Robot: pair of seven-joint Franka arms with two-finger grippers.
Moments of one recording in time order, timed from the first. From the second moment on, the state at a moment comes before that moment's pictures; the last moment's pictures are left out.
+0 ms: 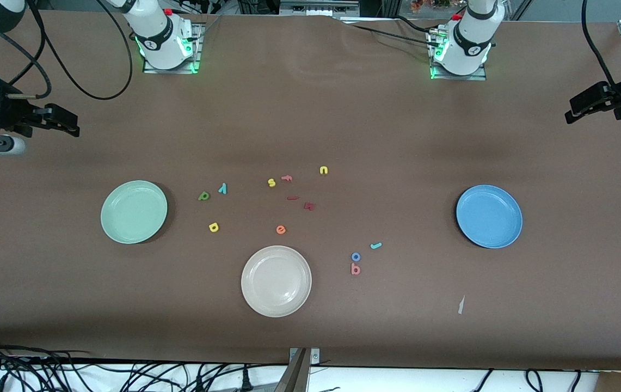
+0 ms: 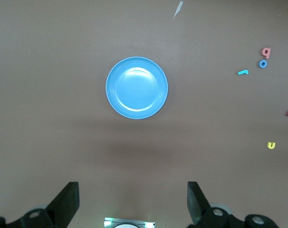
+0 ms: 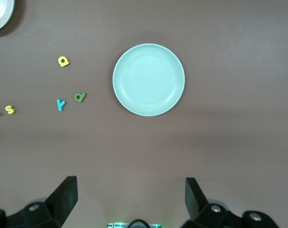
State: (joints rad) left arm 0.05 0.02 -0.04 -1.46 -0.03 1.39 -0.11; right arm 0.12 0.06 -0.06 -1.60 -0.03 1.54 0.01
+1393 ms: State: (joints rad) left arm 0.05 0.03 -0.12 -1.46 -0.03 1.39 -0.15; right arm 0.29 0.37 -0.01 -1.69 0.08 1.87 0.20
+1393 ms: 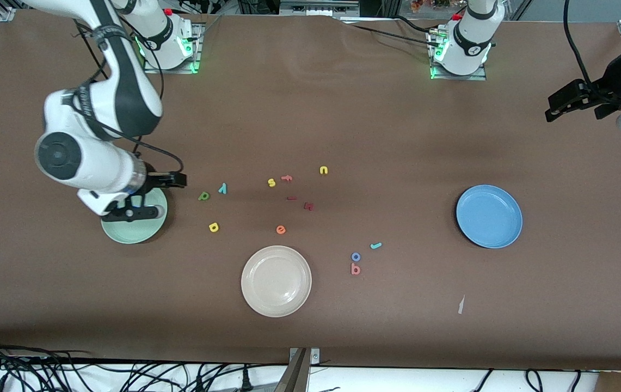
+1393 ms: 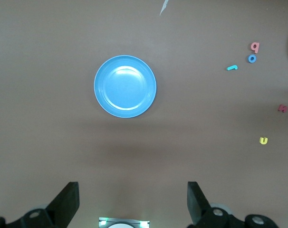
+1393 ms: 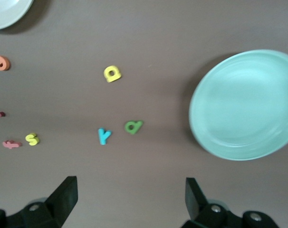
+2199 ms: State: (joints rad) left arm -0.05 0.26 -0.18 -1.64 -0.03 1.92 -0.16; right arm 0.38 0.41 0.06 -2.13 0.08 2.51 0.40
